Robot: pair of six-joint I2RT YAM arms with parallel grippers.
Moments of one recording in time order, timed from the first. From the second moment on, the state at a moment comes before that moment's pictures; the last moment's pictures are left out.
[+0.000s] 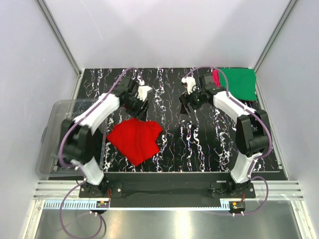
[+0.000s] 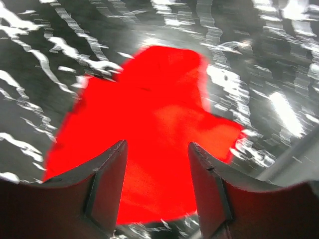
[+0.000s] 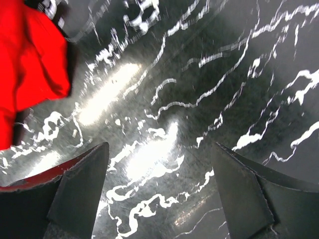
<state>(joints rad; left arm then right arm) -0.37 1.63 1.36 -0.82 0.41 0.21 0.31 1.83 1.37 -0.47 -0.45 -0.29</state>
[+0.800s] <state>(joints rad) -0.33 1.99 1.67 -0.84 0.21 0.21 0.31 1.76 1.37 -0.47 -0.49 -0.27</state>
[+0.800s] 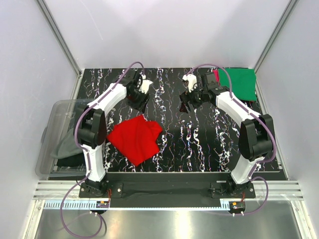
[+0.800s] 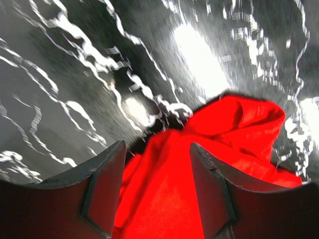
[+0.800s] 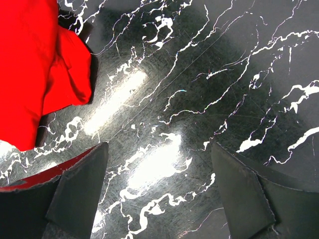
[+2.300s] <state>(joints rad) -0.47 1.70 1.92 -1.04 0.80 0.32 0.16 1.76 1.50 -0.46 -0.27 -0.23</state>
